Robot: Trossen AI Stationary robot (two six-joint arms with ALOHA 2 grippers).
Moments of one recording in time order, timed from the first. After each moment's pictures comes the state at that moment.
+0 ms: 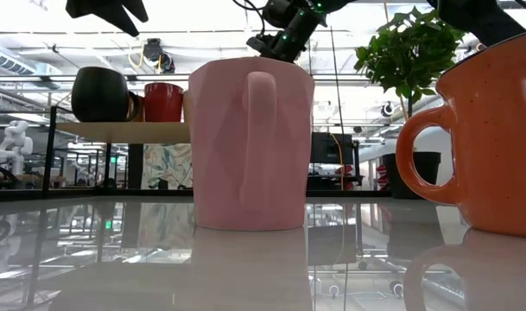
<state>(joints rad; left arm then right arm) -0.30 1.15 1.24 -1.10 -0.51 -0.92 -0.55 2.08 2.23 -0.97 -0.03 0.15</state>
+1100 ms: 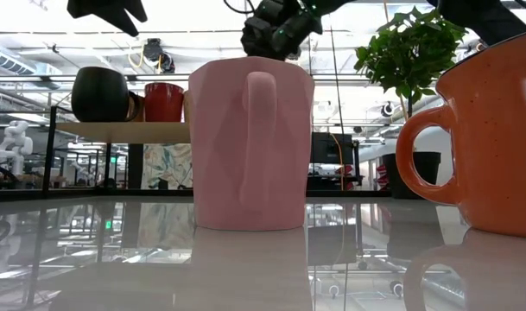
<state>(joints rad) -0.30 1.15 1.24 -1.10 -0.50 -0.88 -0.48 2.07 2.14 -0.96 -0.42 0.04</state>
